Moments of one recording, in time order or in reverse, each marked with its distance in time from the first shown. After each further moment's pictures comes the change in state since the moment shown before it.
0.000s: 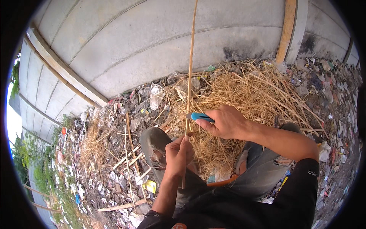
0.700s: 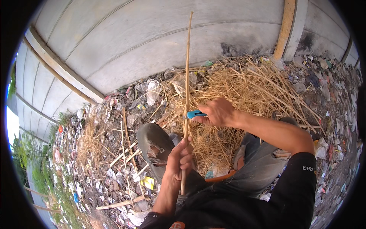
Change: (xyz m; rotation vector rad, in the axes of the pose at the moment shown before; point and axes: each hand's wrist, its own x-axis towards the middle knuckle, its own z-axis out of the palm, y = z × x) left_hand -0.012 -0.027 -0.033 -0.785 -0.139 -0.457; right_hand 0.020 0.048 0.064 -0.149 0.217 -0.289
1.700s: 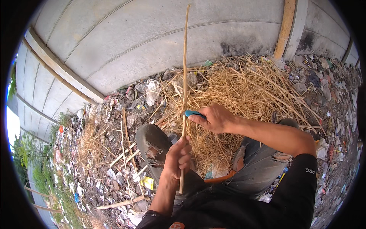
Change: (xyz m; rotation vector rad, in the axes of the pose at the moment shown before) left_hand 0.004 0.003 0.016 0.057 0.104 0.002; right_hand -0.001 -0.018 -0.014 0.328 -0.205 0.280
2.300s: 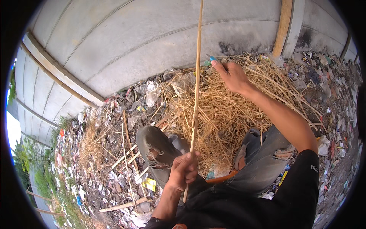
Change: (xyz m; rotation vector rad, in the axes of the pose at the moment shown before) left_hand -0.035 -0.025 0.001 0.433 -0.058 0.059; right_hand 0.038 0.061 -0.088 -0.031 0.310 0.348
